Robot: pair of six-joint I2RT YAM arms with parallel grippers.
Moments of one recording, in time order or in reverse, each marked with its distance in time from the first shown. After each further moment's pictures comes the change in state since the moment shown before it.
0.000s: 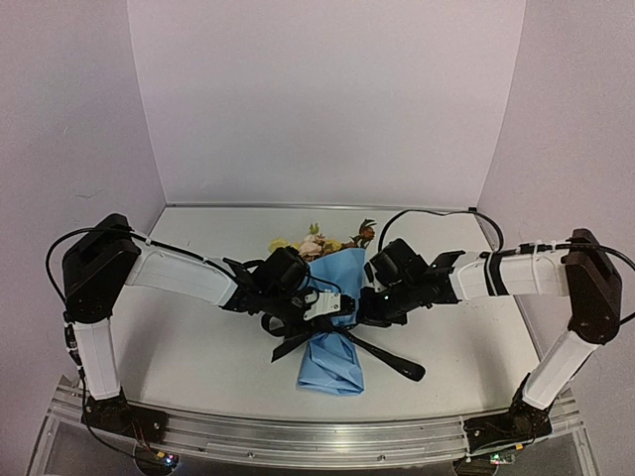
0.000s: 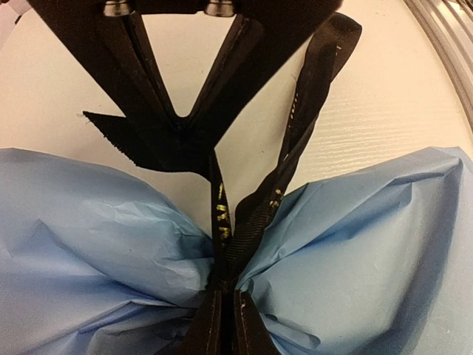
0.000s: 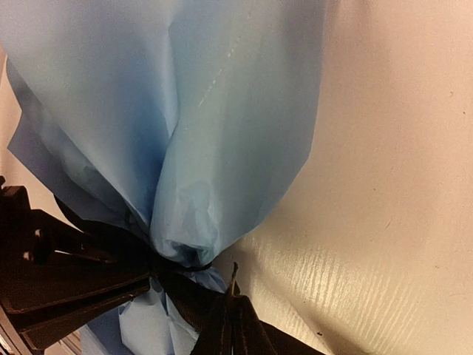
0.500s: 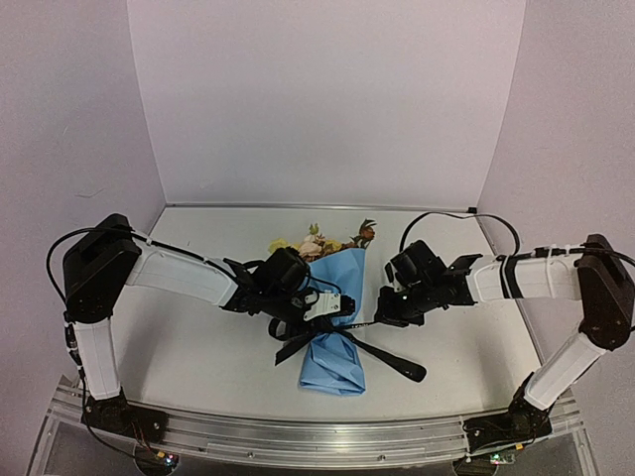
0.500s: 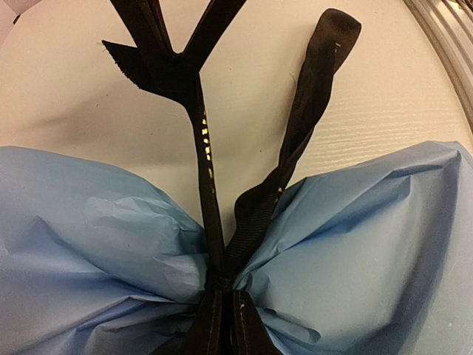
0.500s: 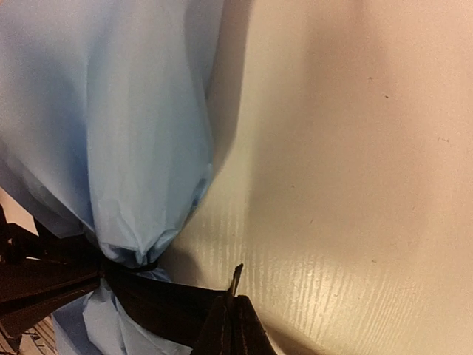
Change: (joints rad) left arm 0.000 0.003 -0.001 0.000 0.001 0.000; right arm -0.081 -0.079 -0.106 0.016 0.010 -0.004
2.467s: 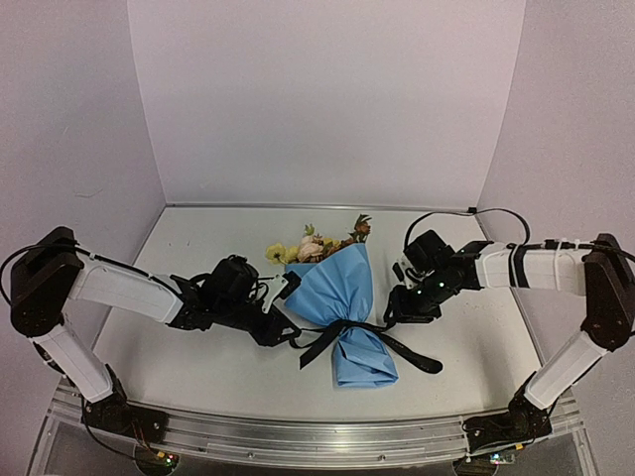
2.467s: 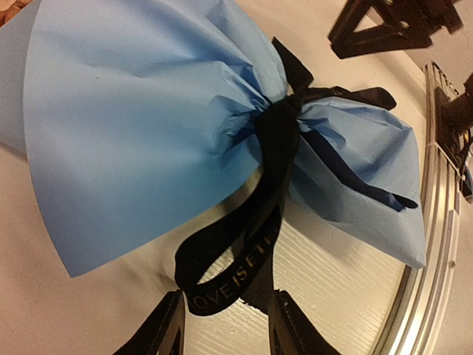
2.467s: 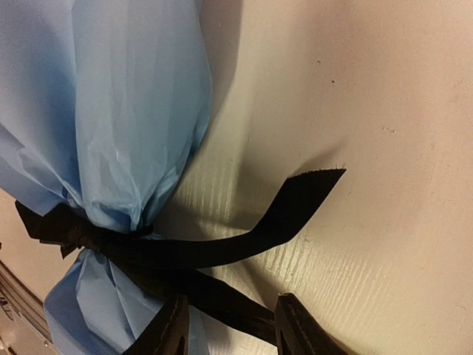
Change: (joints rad) left arm 0.066 -0.310 -0.396 0.197 -0.048 -0.780; right arm -0.096 -0.019 0.058 -0.219 -0.078 -0.215
